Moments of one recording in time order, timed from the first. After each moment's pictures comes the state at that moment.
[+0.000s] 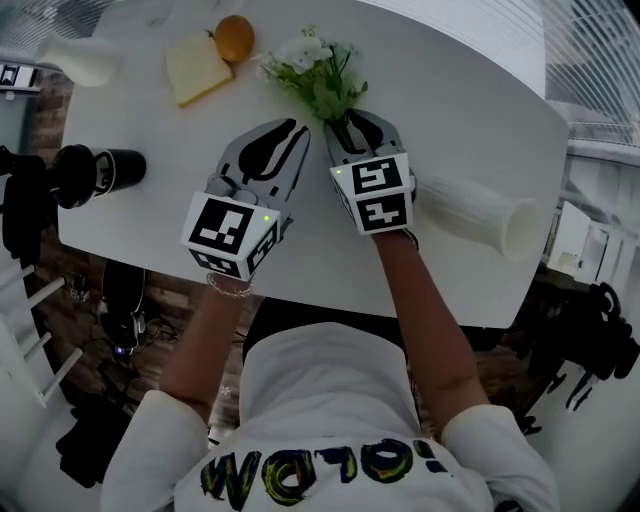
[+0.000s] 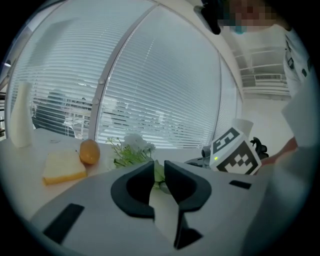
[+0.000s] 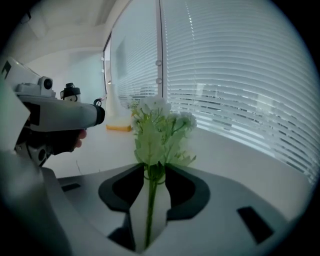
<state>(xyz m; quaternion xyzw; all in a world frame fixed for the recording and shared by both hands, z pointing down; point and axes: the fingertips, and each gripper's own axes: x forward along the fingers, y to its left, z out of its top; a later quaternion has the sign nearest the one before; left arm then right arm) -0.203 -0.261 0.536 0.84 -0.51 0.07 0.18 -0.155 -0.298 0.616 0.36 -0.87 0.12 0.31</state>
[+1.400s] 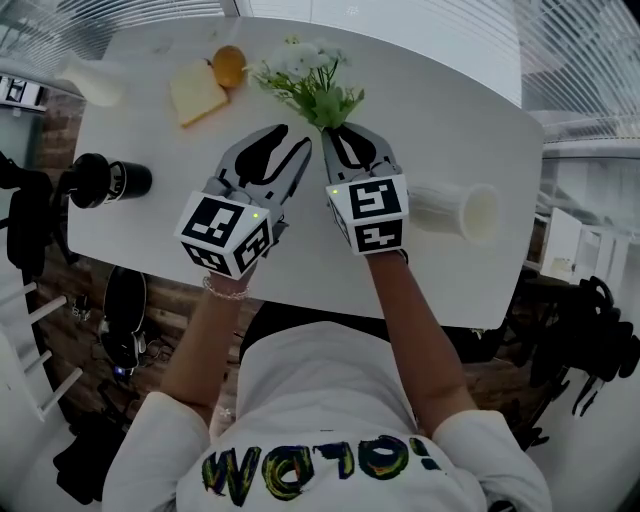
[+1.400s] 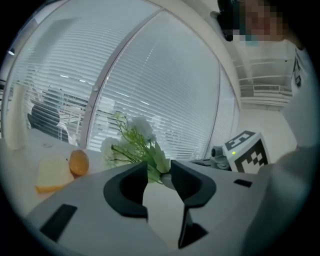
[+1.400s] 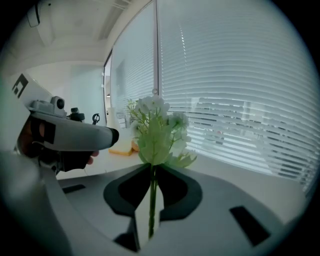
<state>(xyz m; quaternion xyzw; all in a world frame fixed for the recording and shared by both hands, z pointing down) -0.180 -0.260 0.487 0.85 -0.49 0.03 0.19 -0.136 -0.291 0.533 0.40 -0.88 0.09 0.23</state>
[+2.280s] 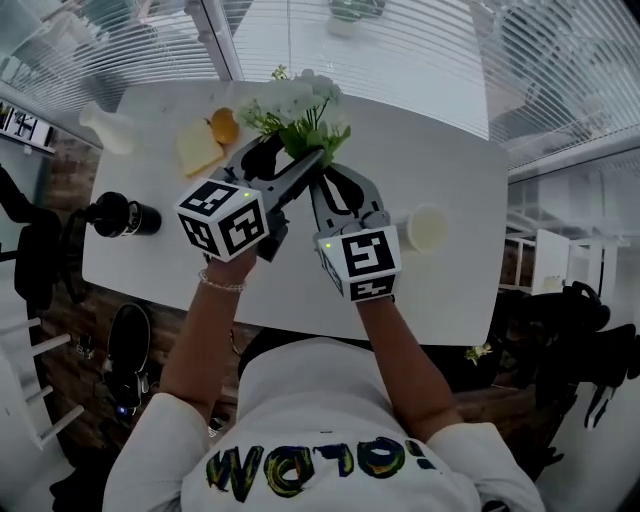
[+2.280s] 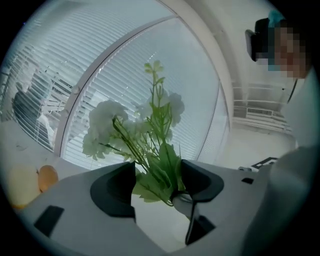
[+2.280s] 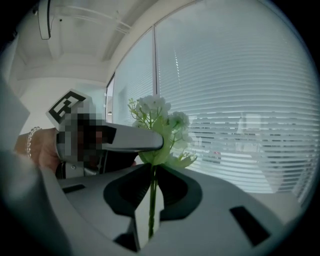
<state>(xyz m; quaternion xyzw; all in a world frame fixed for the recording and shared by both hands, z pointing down) -0.140 -0.303 0.394 0.87 -0.43 -0.04 0.23 -0.116 -0.270 0.419 0.41 -0.90 0.05 0.13</state>
